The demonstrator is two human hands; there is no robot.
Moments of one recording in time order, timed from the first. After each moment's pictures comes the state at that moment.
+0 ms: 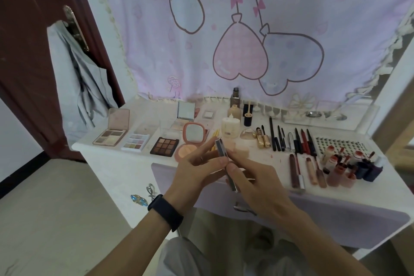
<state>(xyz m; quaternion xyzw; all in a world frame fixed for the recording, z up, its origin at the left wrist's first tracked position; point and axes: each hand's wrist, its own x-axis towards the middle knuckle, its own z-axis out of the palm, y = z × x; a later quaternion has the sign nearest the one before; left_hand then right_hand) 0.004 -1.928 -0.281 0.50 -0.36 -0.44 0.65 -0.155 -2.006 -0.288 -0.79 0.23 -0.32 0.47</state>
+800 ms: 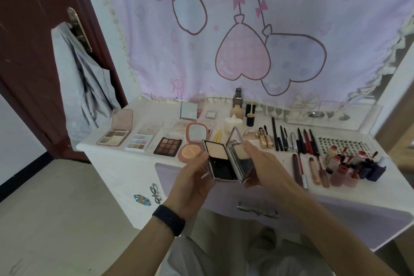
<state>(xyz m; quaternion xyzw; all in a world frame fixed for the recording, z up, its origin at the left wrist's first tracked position) 0.004 -1.918 -0.290 0.40 -0.16 -0.54 0.73 -0.145 -2.029 -0.275 -0.65 0.37 -0.25 0.61</state>
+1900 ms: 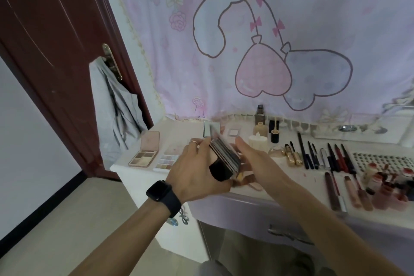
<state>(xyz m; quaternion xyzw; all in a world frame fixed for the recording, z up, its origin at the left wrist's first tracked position) 0.077 -1.921 -0.232 0.78 -0.58 0.04 0.22 -0.077 -2.024 -0.240 -0.69 0.27 -0.23 0.63</state>
